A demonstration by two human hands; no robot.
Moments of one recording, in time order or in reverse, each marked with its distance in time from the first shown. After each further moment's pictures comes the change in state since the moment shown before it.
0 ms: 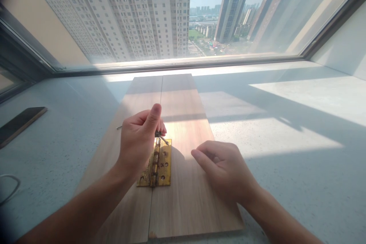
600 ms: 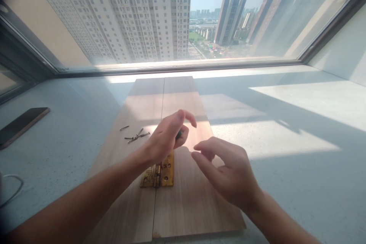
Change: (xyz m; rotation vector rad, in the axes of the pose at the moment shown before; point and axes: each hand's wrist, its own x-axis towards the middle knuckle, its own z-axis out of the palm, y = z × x) left_hand 0.012 0.001 0.010 -0.088 -0.624 -0.094; right_hand 0.000 -0.013 -0.003 -0.061 0.203 -0.274
